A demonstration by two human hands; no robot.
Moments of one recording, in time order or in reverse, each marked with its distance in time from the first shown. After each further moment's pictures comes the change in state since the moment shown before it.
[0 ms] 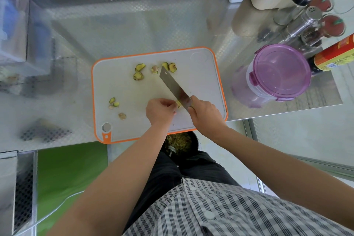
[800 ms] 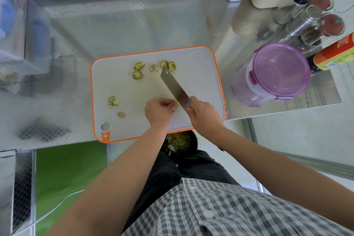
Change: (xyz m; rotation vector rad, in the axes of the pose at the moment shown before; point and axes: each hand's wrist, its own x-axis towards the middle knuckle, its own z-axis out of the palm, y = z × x) left_hand -0.001 -0.005 0.000 -0.085 0.003 0.000; right_hand -0.004 -0.003 0.001 0.045 -0.015 0.023
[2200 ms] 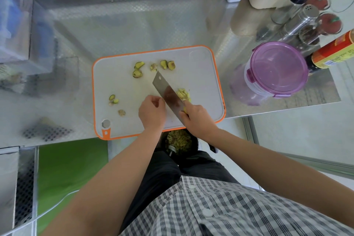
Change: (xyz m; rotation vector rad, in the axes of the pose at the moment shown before) left_hand 0.004 -0.016 -0.010 0.233 0.161 0.155; right_hand 0.002 0.008 0.026 0.133 0.001 -0.099
